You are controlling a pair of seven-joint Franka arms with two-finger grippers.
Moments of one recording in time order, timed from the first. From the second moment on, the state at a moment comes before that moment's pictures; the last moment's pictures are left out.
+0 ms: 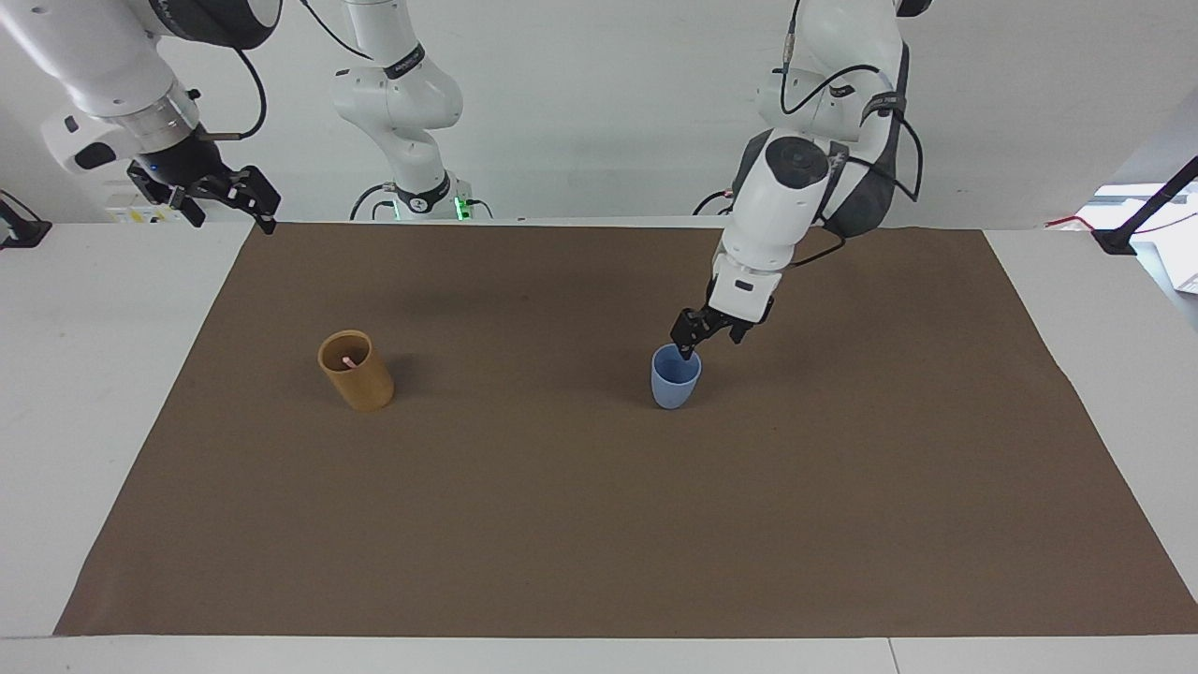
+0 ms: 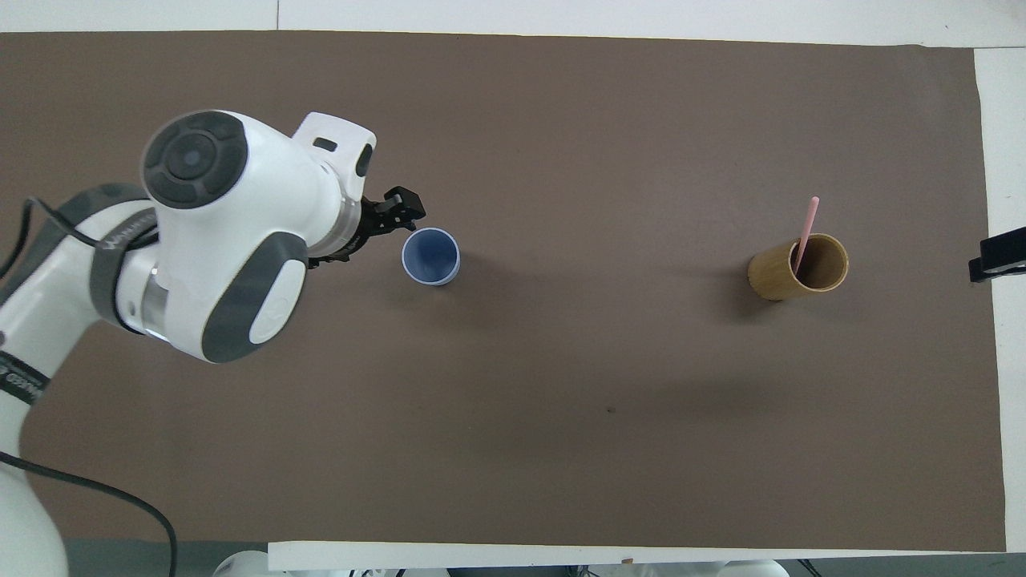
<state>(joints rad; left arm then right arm) -0.48 0.10 -0.02 -1.83 -0.08 2.00 -0.81 -0.08 -0.09 -0.02 -1.64 -0.05 1.46 -0.05</state>
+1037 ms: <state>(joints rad) -0.02 0.04 -0.02 -1.71 0.00 1.82 -0.01 0.06 0.18 0.00 -1.75 0.01 1.91 -0.18</state>
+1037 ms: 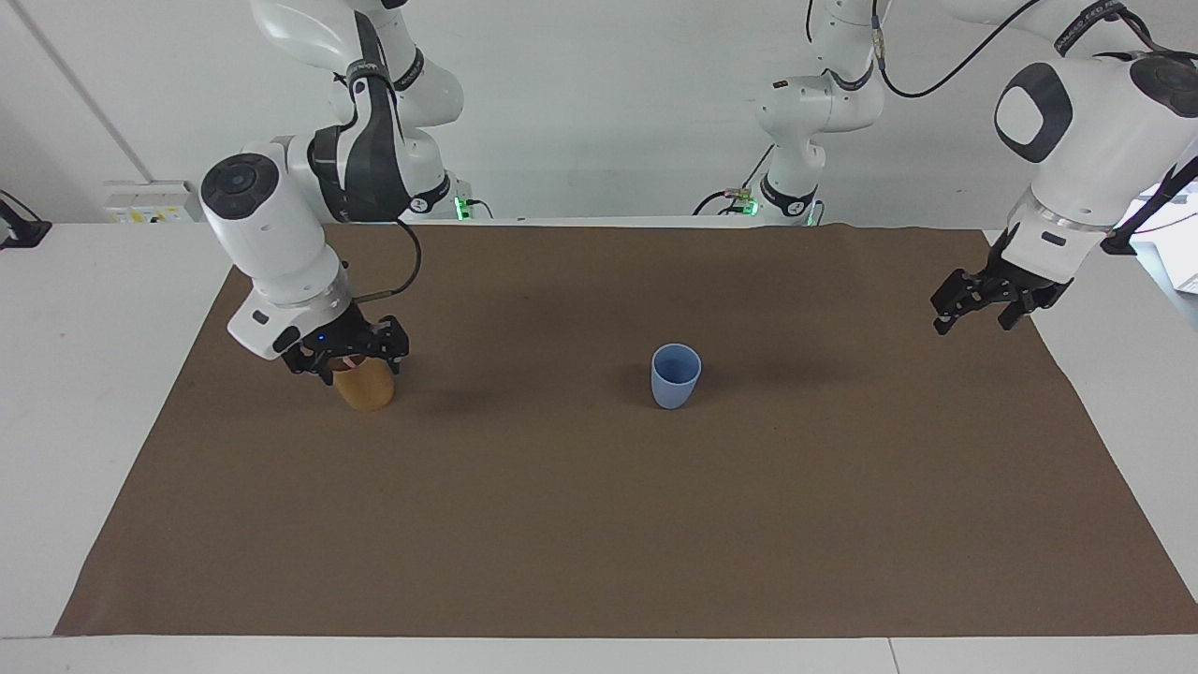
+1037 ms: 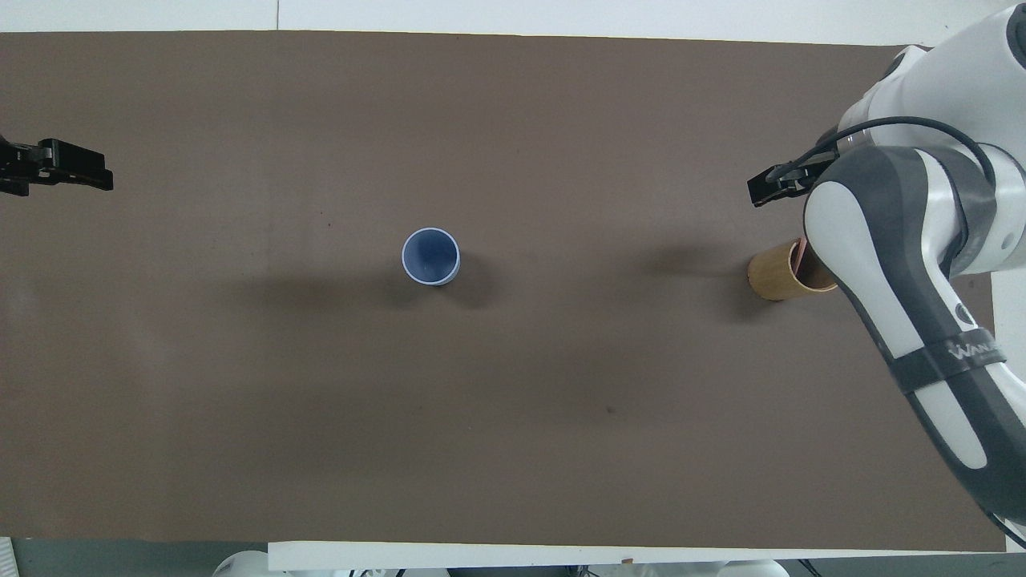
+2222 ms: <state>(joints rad) -0.02 0.04 -0.02 -1.71 0.00 1.82 -0.01 0.02 0.14 0.00 -1.83 0.02 1.89 -0.37</state>
